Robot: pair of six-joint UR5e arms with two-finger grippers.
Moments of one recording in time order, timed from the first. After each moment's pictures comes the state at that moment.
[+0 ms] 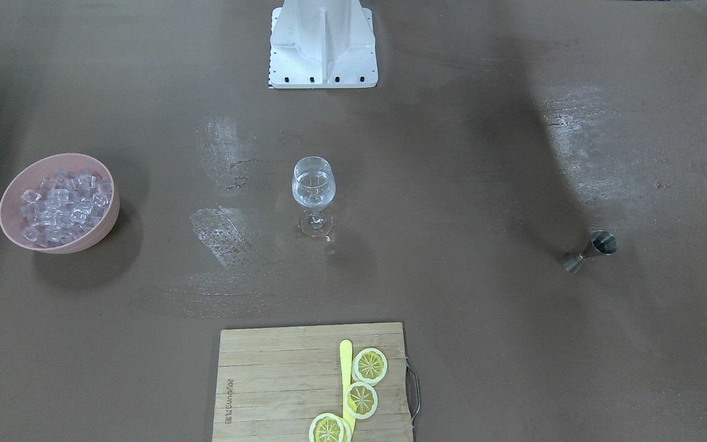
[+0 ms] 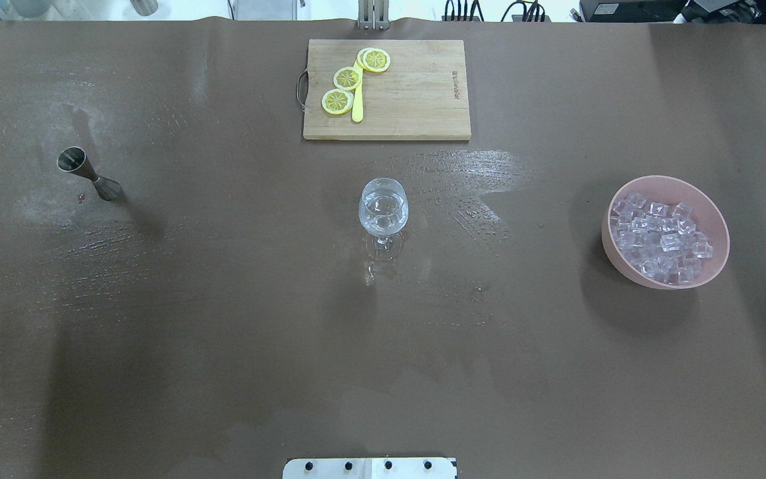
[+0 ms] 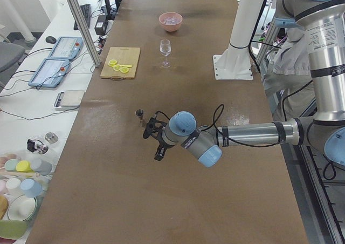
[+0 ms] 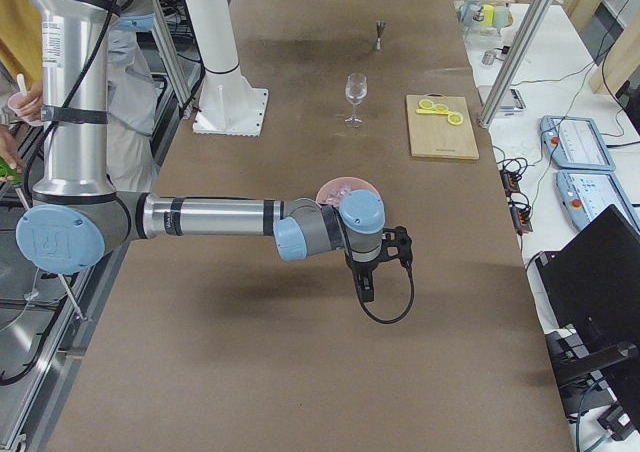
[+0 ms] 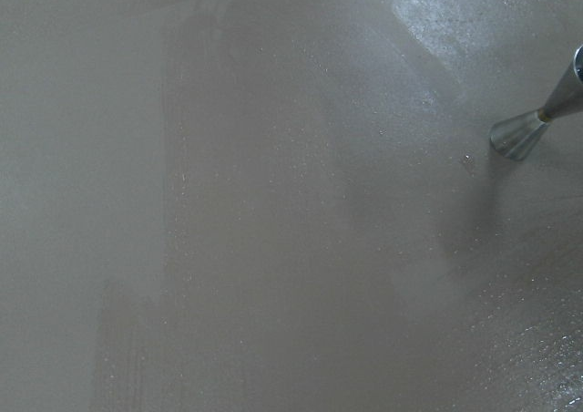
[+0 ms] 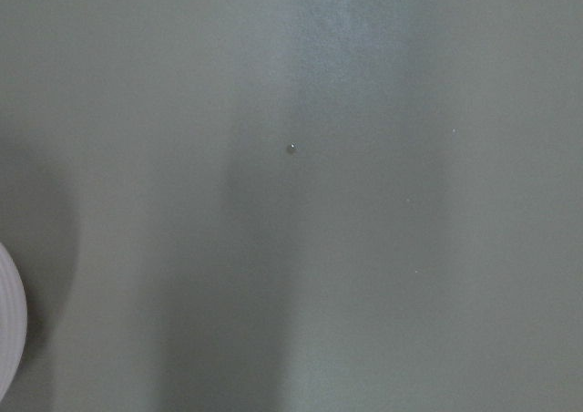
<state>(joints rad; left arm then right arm) -1.42 -1.30 -1.68 -2.47 -2.39 -0.33 1.46 -1.66 1.67 -1.30 2.35 0.12</state>
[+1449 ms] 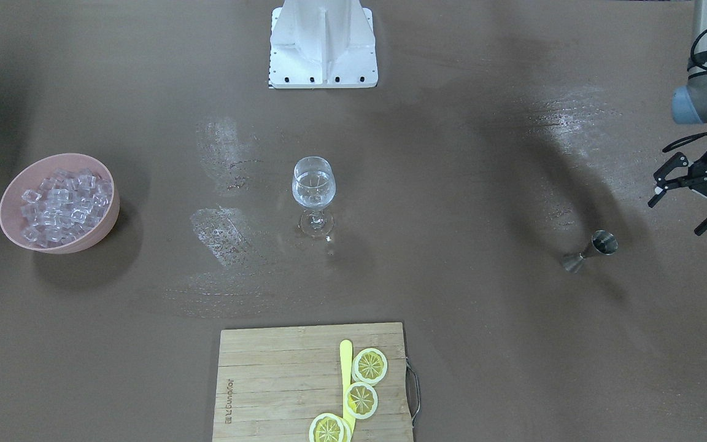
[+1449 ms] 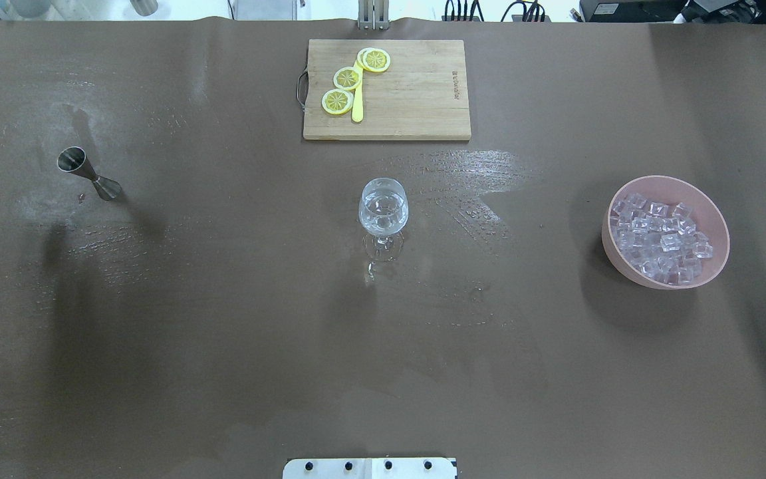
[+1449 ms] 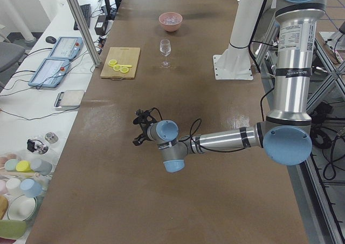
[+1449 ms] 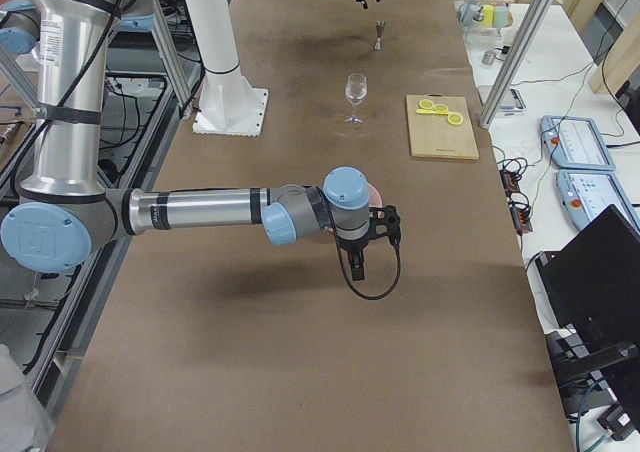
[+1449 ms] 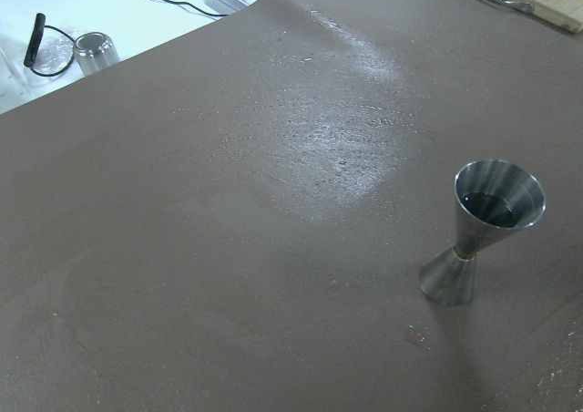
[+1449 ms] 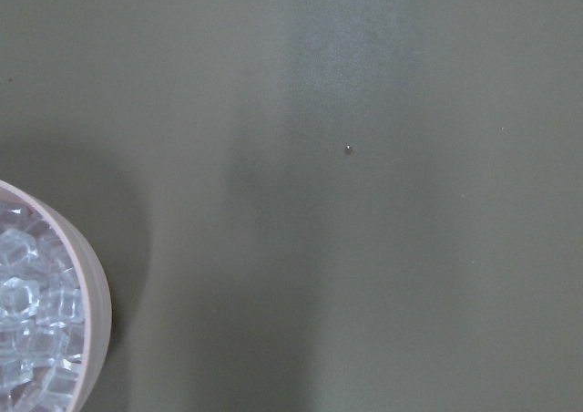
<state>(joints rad) -1.15 -1.58 -1.26 -3.11 -2.18 -0.36 1.41 -1.71 1.78 -1.27 2.34 0.25</state>
